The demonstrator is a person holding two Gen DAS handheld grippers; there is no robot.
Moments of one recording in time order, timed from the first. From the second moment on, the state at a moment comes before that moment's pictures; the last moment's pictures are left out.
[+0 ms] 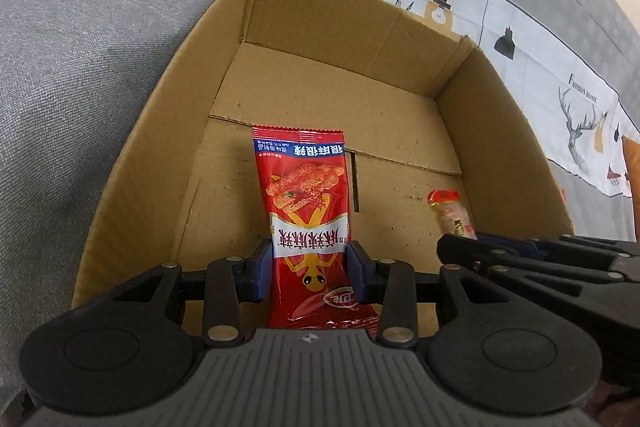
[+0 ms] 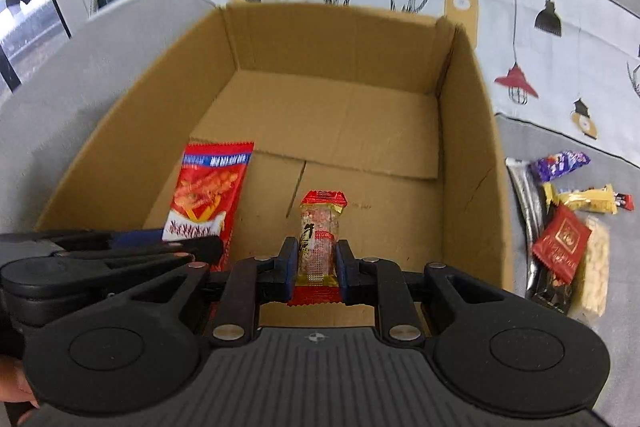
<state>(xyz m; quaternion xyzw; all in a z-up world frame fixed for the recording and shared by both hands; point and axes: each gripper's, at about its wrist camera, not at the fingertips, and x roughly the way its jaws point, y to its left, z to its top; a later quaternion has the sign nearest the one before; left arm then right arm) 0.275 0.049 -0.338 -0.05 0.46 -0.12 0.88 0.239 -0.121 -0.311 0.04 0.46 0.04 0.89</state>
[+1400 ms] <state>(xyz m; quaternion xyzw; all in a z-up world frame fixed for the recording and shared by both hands) 0.182 -0.197 -0.271 0.06 0.35 -0.29 0.89 0.083 -0.393 -0.302 0.21 0.28 -0.05 0.94</state>
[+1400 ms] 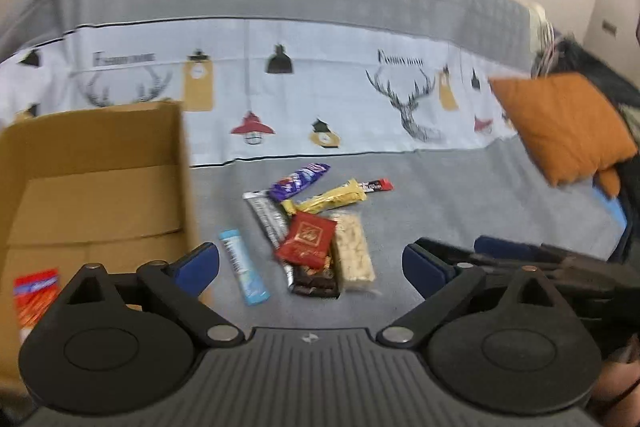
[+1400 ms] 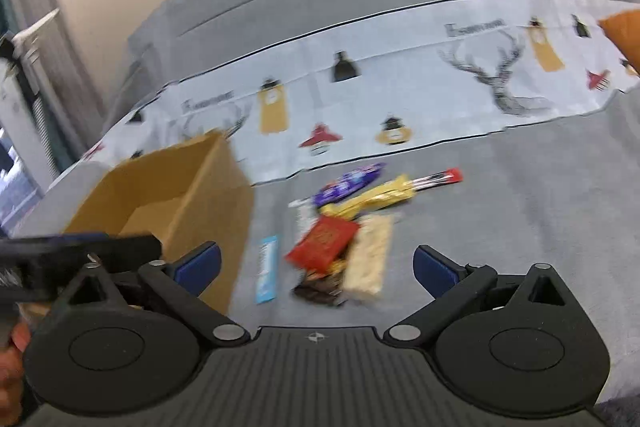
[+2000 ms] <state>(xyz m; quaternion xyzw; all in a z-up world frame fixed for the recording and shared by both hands) 0.318 -0.286 -0.403 0.13 0.47 -0.25 0.84 0.187 -0.436 -0.406 0.22 0.42 -0.01 0.88</state>
